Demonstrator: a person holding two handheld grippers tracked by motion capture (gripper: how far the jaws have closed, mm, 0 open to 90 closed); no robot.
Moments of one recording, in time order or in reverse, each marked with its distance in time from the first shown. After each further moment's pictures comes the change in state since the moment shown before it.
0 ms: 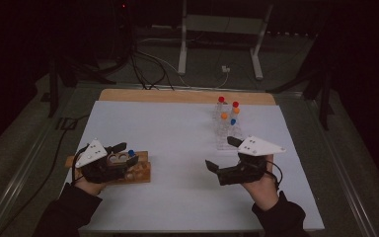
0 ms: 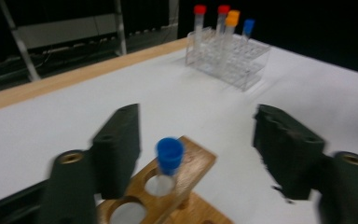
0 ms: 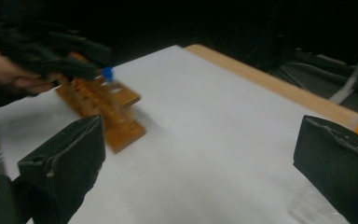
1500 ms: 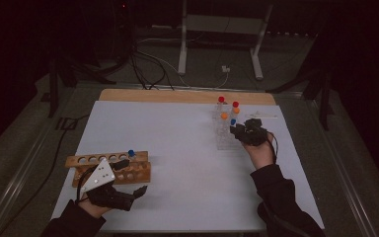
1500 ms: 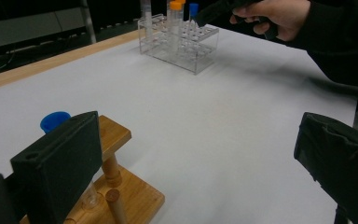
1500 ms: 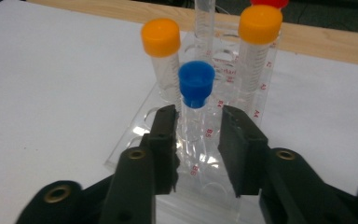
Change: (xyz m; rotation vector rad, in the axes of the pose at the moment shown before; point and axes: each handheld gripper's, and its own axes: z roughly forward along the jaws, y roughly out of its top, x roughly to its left) left arm -0.052 -0.011 -0.014 0.034 -0.096 0.055; right arm -0.145 -0.056 0.083 0.220 -0.293 0.279
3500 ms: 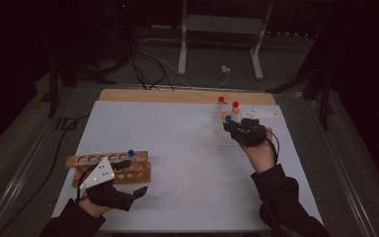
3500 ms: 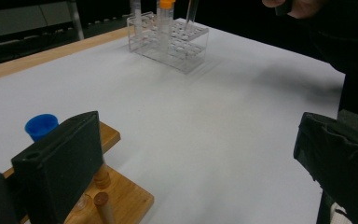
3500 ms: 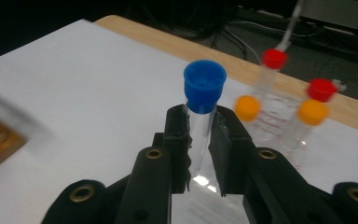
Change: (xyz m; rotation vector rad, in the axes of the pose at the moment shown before) left arm 0.001 0.004 0.000 0.009 -0.046 -0.014; right arm 0.051 0.028 -0.052 -0.091 0.092 -0.173
